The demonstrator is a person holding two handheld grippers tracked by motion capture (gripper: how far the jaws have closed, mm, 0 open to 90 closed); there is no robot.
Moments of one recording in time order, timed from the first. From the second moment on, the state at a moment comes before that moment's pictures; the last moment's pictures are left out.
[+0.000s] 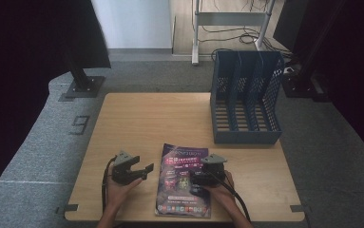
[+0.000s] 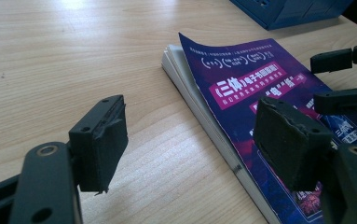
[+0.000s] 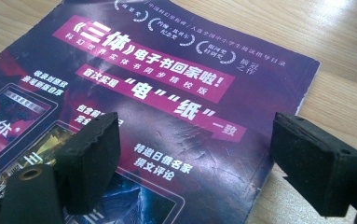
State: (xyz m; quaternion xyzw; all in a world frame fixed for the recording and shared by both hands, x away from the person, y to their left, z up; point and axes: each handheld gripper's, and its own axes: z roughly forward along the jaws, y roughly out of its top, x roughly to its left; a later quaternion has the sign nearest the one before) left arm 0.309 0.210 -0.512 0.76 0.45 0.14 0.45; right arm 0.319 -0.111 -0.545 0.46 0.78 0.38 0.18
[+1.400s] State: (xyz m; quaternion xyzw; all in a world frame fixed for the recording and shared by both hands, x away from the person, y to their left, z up) left arm 0.312 0.179 -0.523 0.77 0.45 0.13 0.43; right arm 0.322 -0.116 -0.553 0.48 0.77 0.38 0.17
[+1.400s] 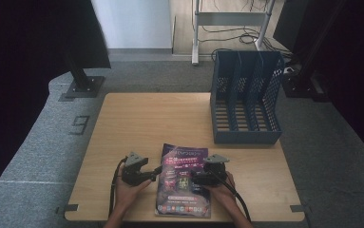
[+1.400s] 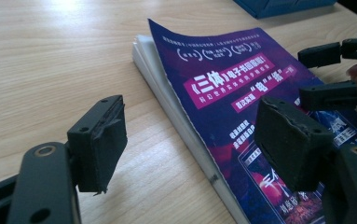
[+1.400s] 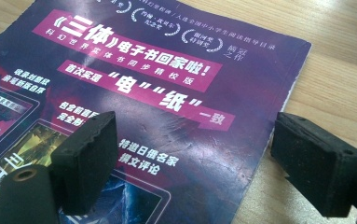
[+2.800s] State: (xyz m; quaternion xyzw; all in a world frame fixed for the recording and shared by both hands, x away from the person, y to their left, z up) left arm 0.334 0.140 -0.547 0.80 0.44 0.11 0.39; right arm 0.320 -0.117 -0.554 0.48 0.77 0.39 0.17
